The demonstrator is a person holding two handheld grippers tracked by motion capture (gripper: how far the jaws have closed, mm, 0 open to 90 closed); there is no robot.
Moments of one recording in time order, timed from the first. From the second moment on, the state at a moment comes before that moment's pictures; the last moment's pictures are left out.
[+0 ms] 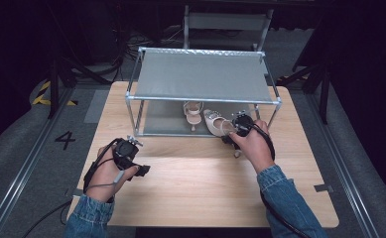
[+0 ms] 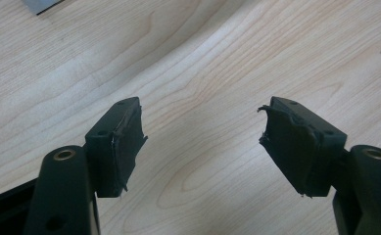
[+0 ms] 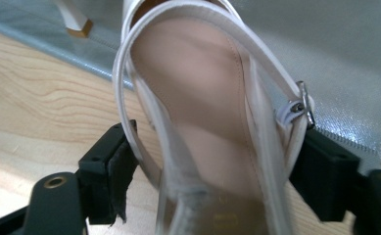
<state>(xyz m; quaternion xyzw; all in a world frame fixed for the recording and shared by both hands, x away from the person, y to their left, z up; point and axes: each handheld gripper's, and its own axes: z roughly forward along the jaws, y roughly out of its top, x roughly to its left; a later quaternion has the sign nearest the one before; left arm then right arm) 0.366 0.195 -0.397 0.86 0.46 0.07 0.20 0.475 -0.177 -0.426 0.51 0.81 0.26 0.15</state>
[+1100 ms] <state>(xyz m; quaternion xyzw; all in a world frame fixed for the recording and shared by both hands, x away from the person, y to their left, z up) 0.377 0.181 -0.396 0.87 0.44 0.06 0.20 0.396 -0.240 -0.415 0.50 0.82 0.24 0.14</state>
